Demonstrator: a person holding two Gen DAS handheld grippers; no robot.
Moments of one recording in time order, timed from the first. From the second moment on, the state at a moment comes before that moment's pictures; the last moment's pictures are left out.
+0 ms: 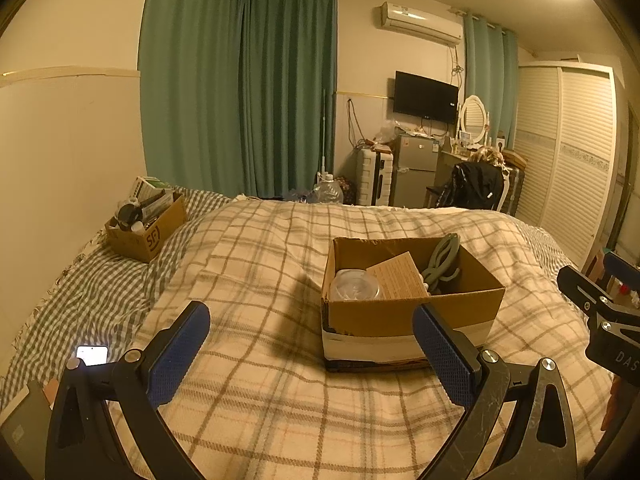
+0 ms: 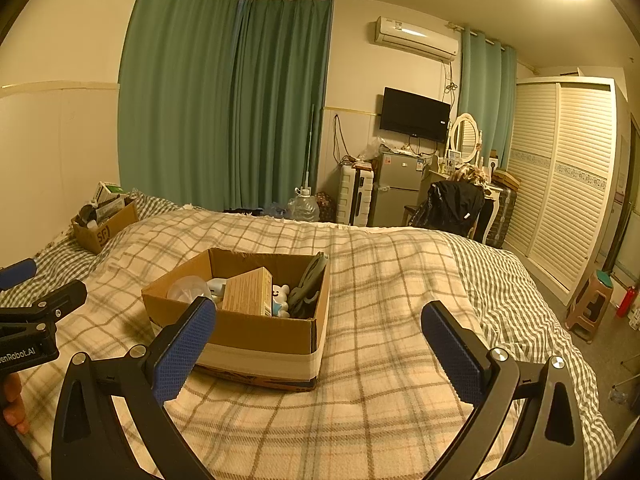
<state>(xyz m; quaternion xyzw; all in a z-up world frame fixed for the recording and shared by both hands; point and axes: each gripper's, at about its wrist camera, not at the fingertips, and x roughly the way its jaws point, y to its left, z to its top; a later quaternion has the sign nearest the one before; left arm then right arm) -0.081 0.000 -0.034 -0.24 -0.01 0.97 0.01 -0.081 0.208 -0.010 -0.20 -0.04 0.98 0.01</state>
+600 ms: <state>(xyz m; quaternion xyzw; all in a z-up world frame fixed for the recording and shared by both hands) -0.080 0.001 -0.036 -0.24 0.00 0.97 0.01 -0.082 0.207 -0.013 -0.20 -0.04 0.98 0.00</state>
